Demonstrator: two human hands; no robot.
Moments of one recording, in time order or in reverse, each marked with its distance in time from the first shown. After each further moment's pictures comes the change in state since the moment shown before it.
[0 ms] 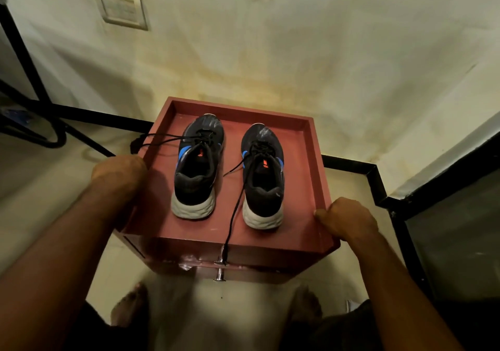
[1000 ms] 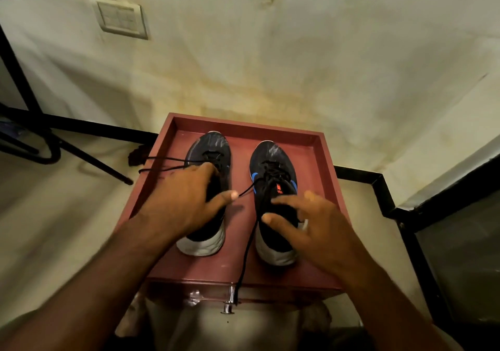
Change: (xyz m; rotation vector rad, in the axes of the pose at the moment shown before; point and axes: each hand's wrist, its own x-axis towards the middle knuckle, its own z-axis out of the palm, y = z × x) left_hand -0.041 0.053 -0.026 -0.358 0.151 0.571; right_hand -0.060 -0.086 -0.022 0.393 0.234 -0.674
